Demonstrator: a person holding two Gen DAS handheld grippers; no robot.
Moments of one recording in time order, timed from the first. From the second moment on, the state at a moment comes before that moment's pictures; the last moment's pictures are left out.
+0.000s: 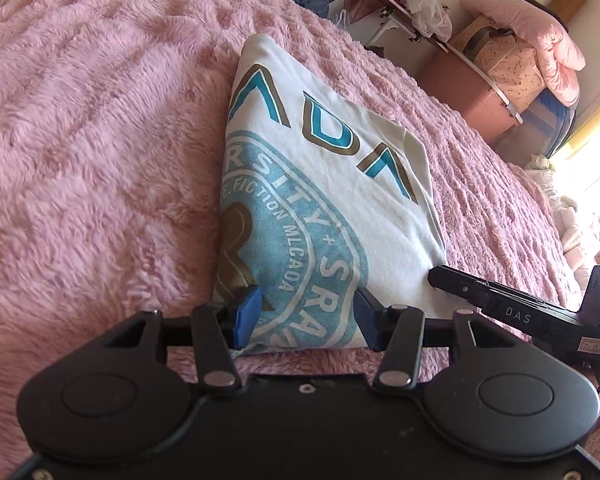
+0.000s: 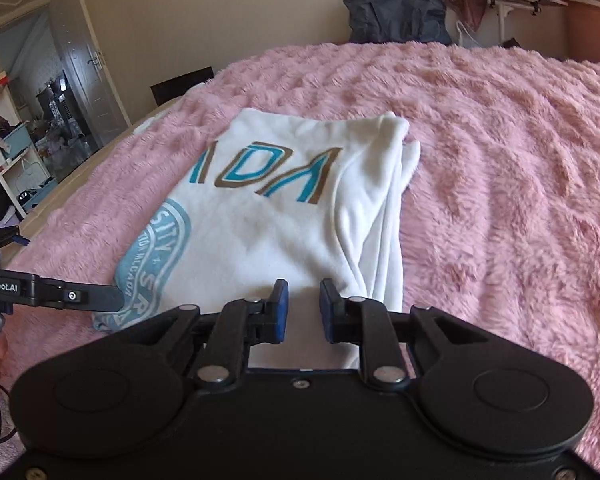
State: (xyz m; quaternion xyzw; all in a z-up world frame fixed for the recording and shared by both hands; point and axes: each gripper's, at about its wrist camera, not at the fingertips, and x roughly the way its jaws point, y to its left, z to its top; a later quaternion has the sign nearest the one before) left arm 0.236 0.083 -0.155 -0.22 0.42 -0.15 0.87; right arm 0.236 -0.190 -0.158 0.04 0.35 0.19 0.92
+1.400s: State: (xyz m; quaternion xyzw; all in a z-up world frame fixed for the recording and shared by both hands) left arm 0.120 0.026 -0.058 -0.07 0.42 -0.01 0.90; right arm 0.099 -0.114 -0.082 0.00 0.37 0.08 0.93
